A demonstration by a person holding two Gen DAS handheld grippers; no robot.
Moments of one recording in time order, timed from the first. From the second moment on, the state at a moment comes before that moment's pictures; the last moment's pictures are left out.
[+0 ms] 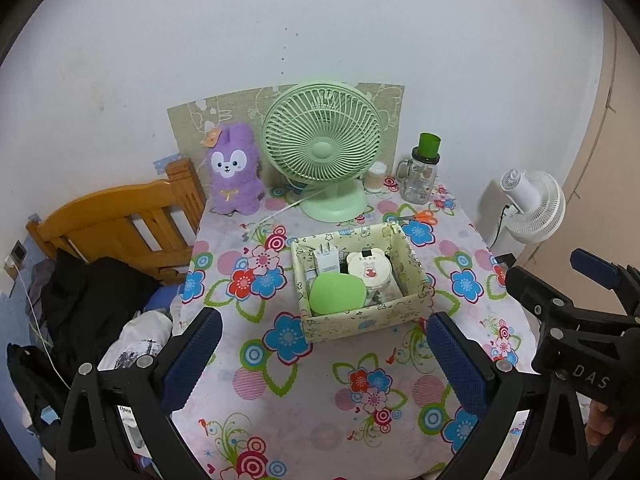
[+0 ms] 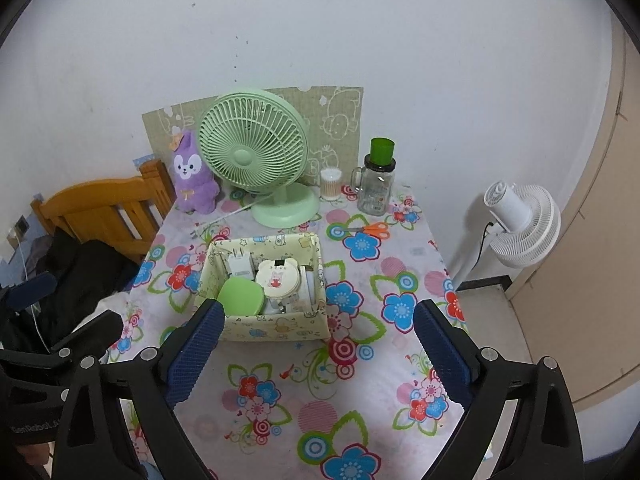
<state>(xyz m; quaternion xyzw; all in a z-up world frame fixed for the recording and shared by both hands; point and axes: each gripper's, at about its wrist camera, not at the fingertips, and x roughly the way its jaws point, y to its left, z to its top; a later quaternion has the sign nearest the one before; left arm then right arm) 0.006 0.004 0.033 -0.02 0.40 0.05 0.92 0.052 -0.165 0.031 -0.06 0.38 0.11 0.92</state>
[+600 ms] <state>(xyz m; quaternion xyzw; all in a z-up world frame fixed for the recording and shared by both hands) -0.002 0.009 0.034 -0.03 0.39 0.06 0.92 0.044 -0.157 0.035 -0.07 0.37 0.12 0.92</state>
